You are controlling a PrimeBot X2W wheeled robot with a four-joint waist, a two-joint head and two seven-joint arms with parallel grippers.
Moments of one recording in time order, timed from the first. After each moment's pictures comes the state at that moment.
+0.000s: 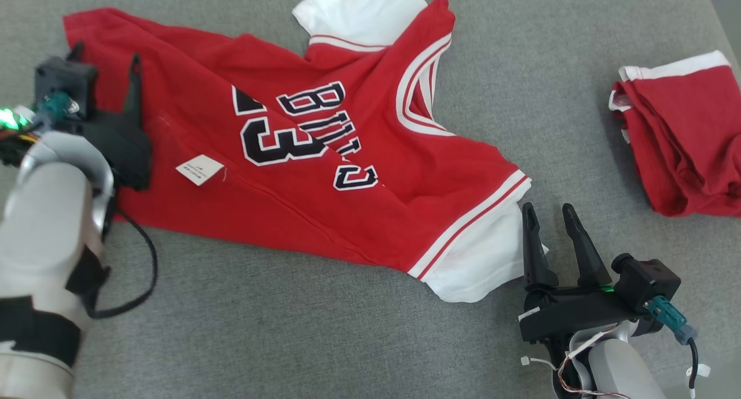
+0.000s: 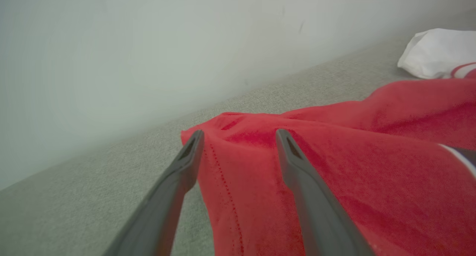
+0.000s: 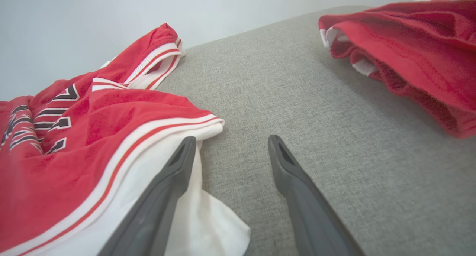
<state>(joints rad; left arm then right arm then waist) -1.06 0.33 -0.34 1.03 -0.20 -0.08 -0.22 -0.27 -0.05 0.04 0.32 0.32 0.13 -0.26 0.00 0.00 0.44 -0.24</state>
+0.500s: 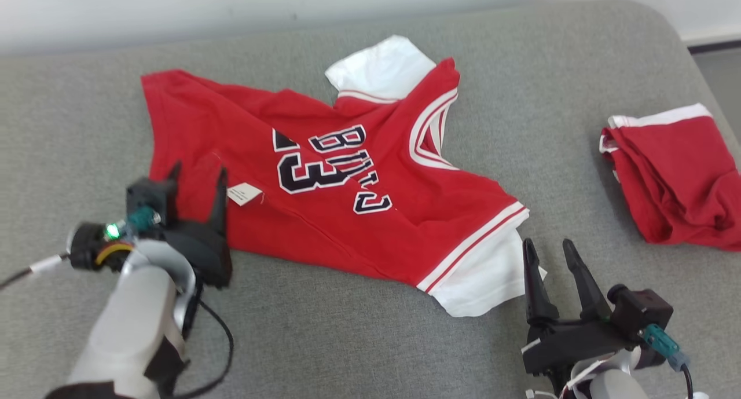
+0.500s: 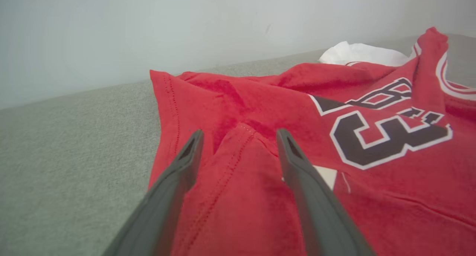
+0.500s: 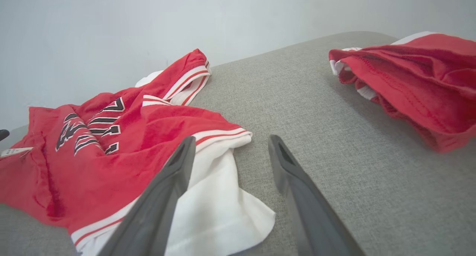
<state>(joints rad) -0.79 0.20 -0.31 0.98 -0.30 -0.10 -0.26 -0.20 -0.05 0.03 0.34 0.28 0.13 -0.26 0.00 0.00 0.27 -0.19</state>
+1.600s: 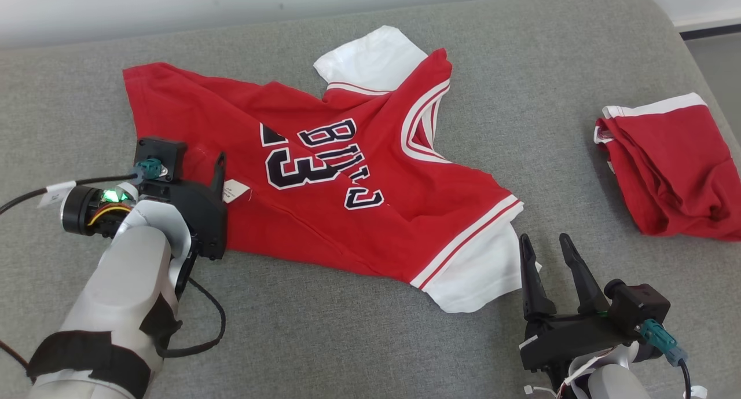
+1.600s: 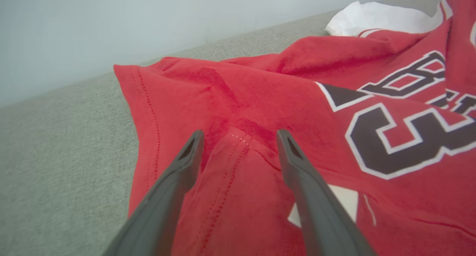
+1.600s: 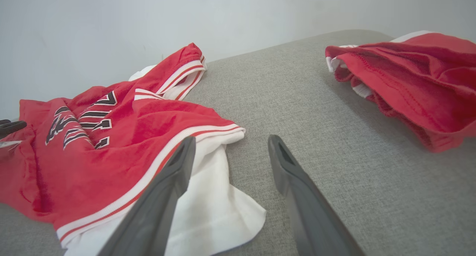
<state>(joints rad) -0.95 0.18 -0.39 1.15 -0.30 -0.11 -0.14 -0.21 -0.06 0.04 0.34 0.28 0.13 -0.26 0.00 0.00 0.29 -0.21</state>
